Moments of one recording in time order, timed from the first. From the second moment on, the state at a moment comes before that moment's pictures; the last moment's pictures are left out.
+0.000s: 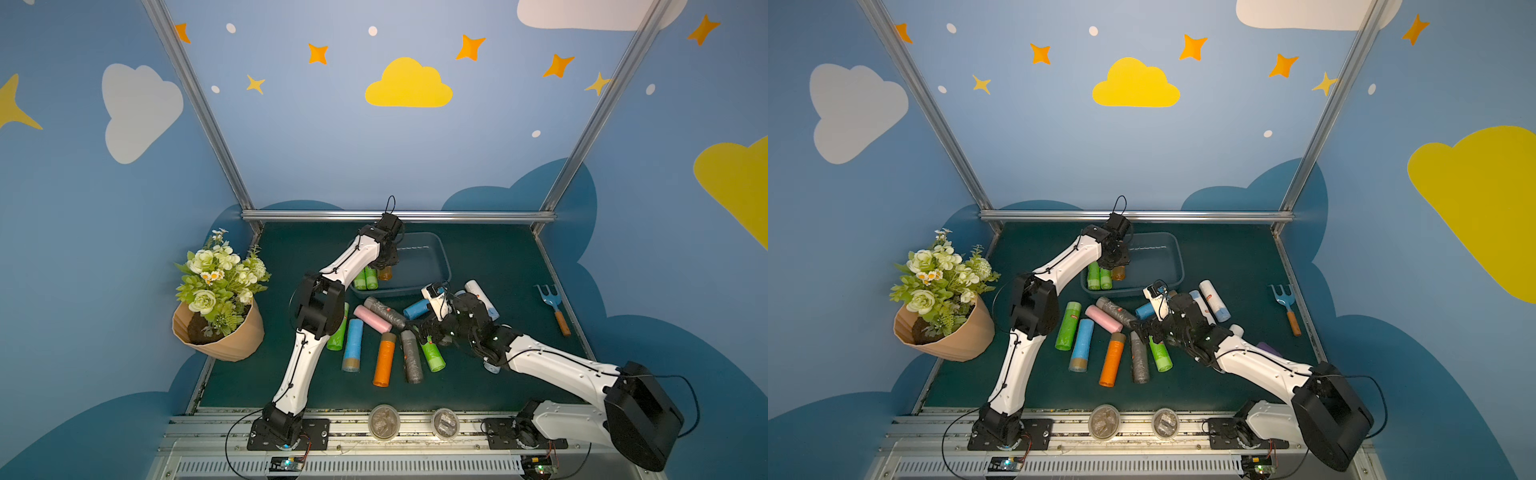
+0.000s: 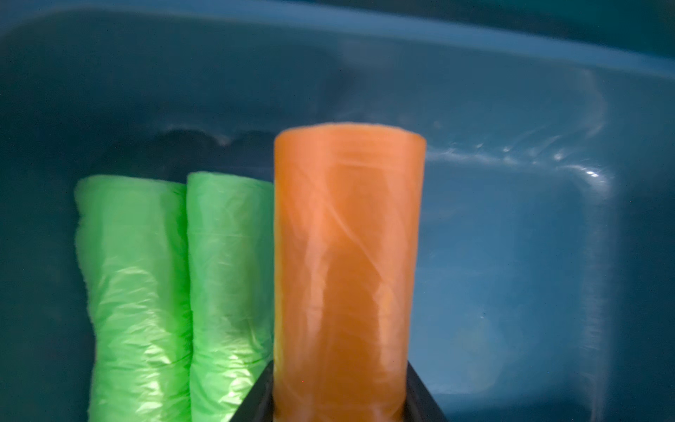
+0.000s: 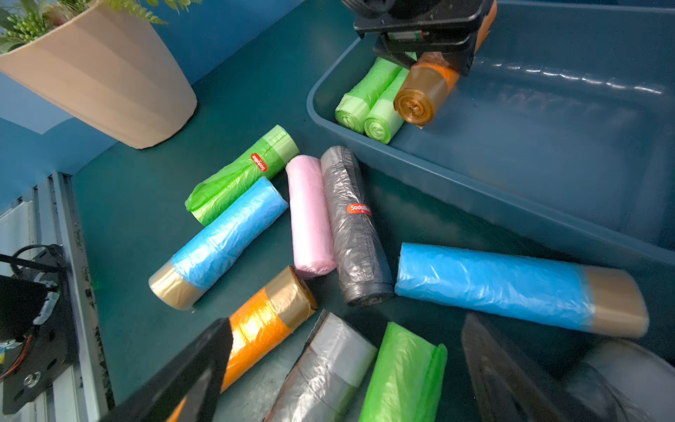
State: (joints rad) left arm -0.47 2.40 2.20 -0.94 -0.15 -0.65; right arm 0.78 1.24 0.62 0.11 -0.17 0.16
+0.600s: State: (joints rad) left arm -0.47 2.50 2.29 -0.98 -0.16 -0.69; right arm 0.78 1.23 0.62 0.11 -0.18 0.16
